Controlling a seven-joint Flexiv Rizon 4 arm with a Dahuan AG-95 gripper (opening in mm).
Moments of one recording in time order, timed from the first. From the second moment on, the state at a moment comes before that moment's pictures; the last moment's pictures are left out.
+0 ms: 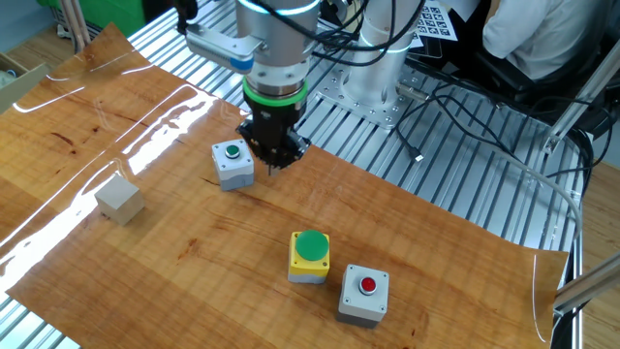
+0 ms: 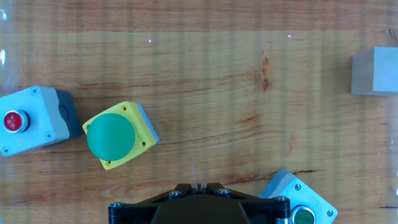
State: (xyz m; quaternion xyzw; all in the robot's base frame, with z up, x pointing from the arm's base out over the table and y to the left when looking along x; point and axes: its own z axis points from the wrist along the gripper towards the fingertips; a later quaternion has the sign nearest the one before) arm 0.511 -0.007 0.158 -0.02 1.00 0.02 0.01
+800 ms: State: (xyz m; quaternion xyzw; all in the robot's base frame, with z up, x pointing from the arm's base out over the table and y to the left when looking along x) arm 0.558 -0.063 0.145 -0.07 1.00 0.02 0.02
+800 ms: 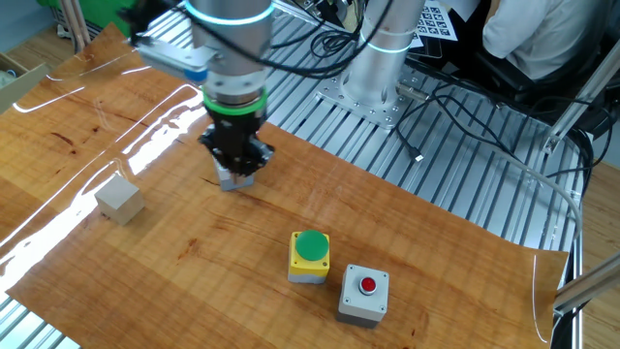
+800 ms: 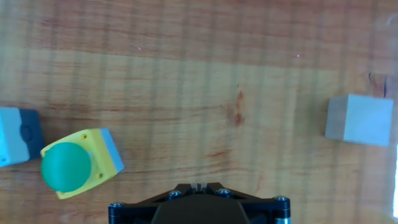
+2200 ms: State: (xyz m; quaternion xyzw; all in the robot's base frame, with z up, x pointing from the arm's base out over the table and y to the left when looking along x) arm 0.608 -0.162 0.128 -0.11 0.99 0.01 0.01
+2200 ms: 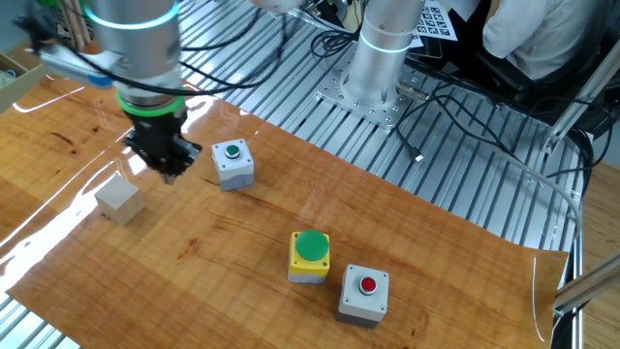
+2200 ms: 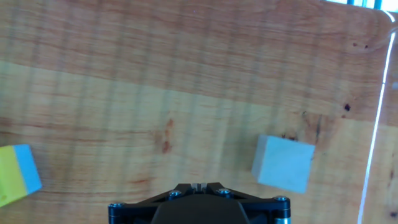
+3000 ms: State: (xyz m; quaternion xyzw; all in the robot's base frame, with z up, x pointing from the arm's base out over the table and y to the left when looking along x) arm 0.604 -0.176 0.104 -0.07 1.00 0.01 0.00
